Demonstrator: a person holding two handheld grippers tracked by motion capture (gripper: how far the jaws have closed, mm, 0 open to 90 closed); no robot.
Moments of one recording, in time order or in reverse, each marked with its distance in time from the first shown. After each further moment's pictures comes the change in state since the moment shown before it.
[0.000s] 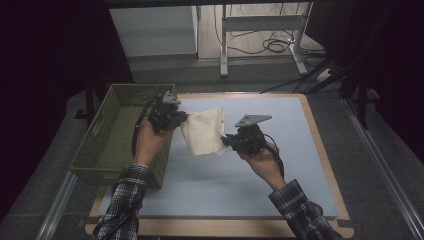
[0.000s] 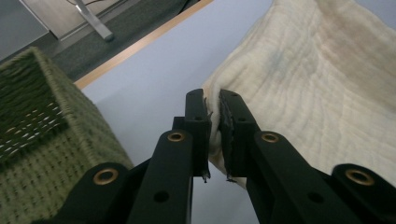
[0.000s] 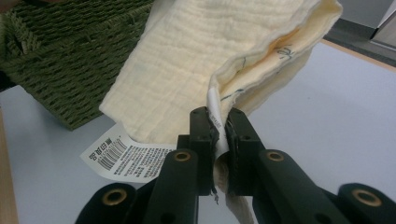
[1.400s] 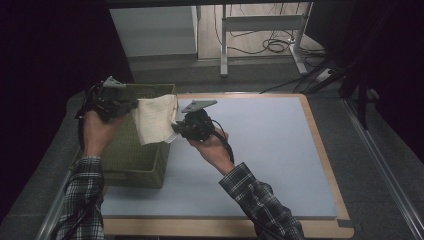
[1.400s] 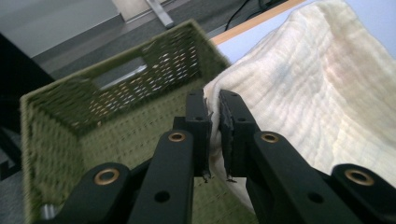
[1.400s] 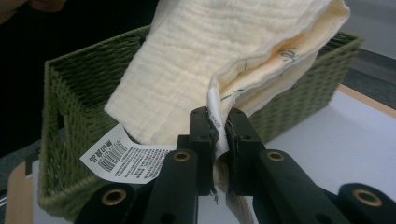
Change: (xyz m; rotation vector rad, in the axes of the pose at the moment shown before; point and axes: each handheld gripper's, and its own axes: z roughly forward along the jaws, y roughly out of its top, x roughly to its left) left arm 0.092 -0.037 -0.089 0.013 0.175 -0.138; right arm 0.069 0.082 0.091 -0.086 0.113 -0.027
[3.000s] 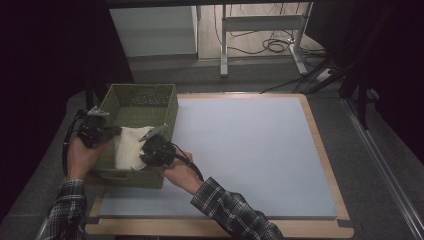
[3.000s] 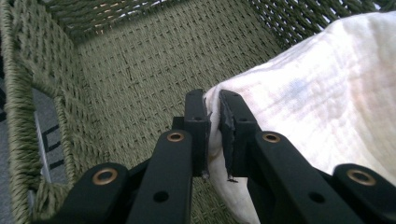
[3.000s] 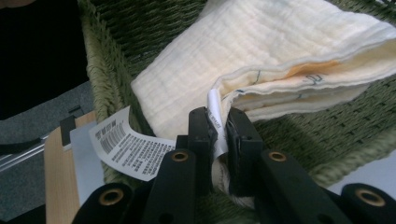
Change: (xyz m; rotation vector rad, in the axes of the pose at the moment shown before) left arm 0.032 -0.092 0.023 0.132 -0.029 -0.055; right arm 0.084 -0.021 0.079 0.217 0.074 -0.029
